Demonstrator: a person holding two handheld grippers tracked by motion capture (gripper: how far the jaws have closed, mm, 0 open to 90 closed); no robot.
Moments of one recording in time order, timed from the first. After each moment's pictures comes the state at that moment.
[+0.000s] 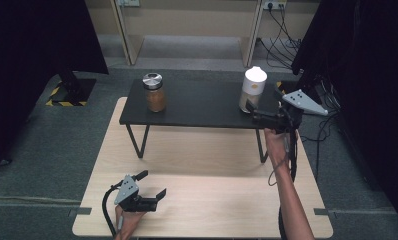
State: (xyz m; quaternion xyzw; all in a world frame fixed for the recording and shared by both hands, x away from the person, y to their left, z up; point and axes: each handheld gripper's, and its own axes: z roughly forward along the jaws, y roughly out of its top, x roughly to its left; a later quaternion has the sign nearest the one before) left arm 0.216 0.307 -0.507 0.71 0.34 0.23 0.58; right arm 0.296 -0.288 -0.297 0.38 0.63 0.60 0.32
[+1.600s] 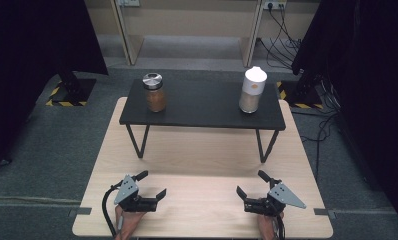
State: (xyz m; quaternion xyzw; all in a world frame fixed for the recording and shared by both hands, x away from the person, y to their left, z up) left arm 0.217 0.308 -0.507 0.70 0.34 0.23 0.58; right arm 0.199 -0.311 -0.503 0.35 0.67 0.60 0.27
